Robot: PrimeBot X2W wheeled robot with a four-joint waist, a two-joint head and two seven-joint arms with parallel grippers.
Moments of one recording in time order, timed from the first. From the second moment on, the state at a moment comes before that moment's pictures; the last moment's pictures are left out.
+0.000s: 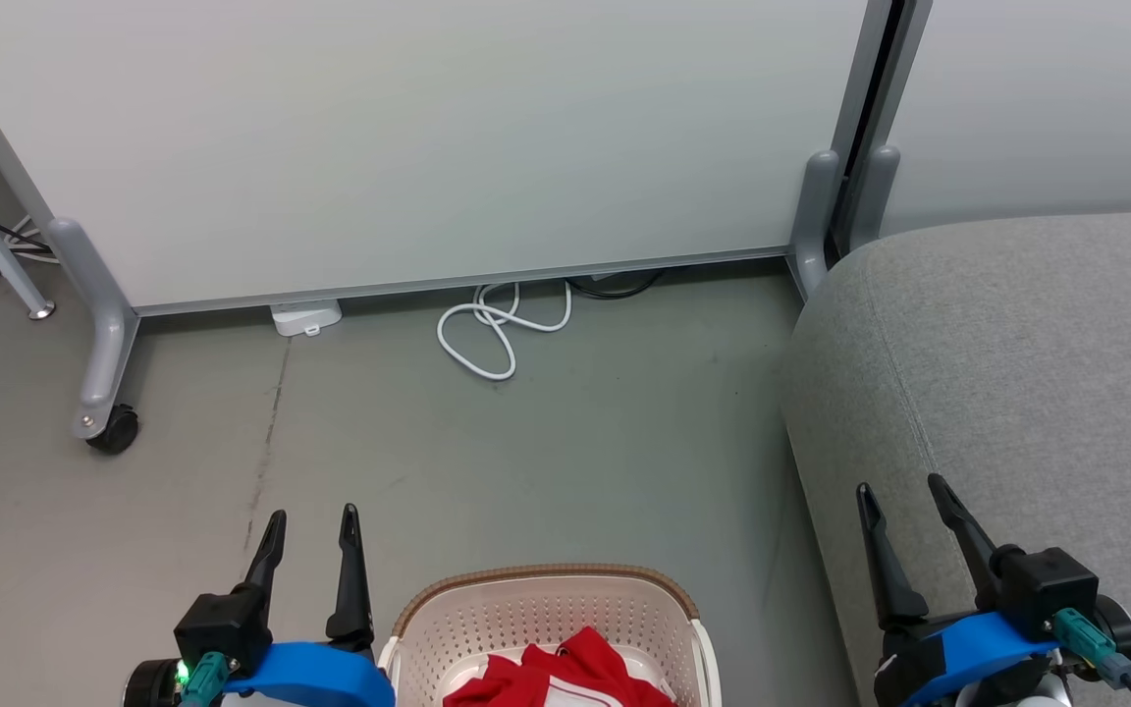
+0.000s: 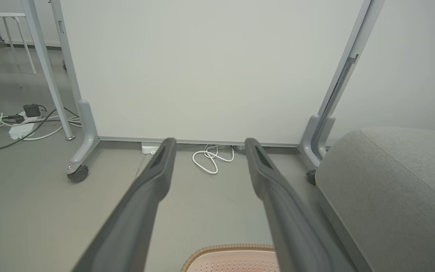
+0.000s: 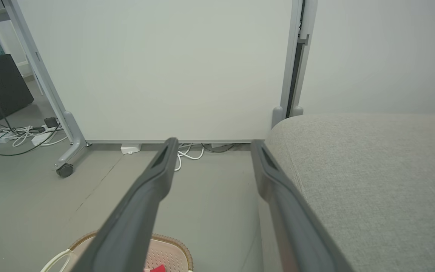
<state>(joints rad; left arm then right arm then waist) -0.05 0.05 -0.11 0.39 -0.22 -0.02 -0.26 -0.07 -0.05 0.00 0.30 0.08 0.13 -0.23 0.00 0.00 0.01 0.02</state>
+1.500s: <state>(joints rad) -0.49 0.19 -0.14 1.07 -0.21 -0.05 -0.02 -0.38 -0.05 0.29 0.19 0.23 0.13 -0.26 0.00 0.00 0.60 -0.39</state>
